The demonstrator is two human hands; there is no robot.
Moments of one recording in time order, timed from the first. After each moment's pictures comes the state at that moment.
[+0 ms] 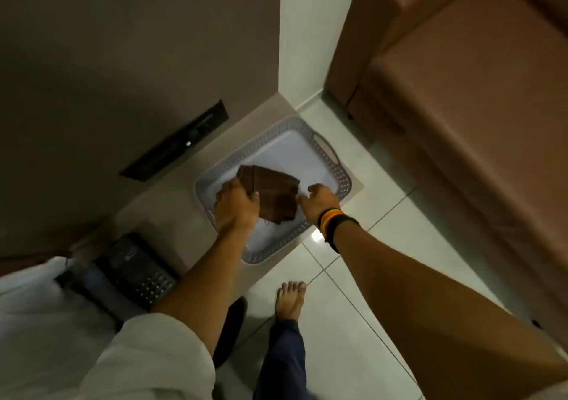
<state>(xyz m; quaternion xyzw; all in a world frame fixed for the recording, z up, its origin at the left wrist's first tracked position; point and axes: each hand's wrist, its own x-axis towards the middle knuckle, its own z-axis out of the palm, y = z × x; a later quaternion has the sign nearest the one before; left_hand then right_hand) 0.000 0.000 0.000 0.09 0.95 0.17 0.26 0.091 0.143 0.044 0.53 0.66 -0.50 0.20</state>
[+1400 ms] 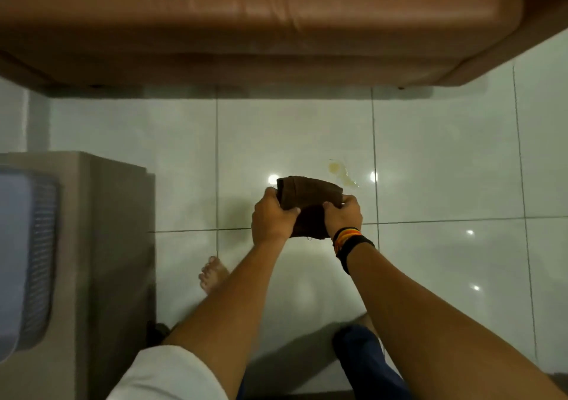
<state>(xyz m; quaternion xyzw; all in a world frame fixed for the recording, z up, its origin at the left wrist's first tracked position) 0.507 0.163 -0.089 0.36 0.78 0.12 0.50 0.634 0.168 -0.088 0.85 0.19 -0.47 -0.15</state>
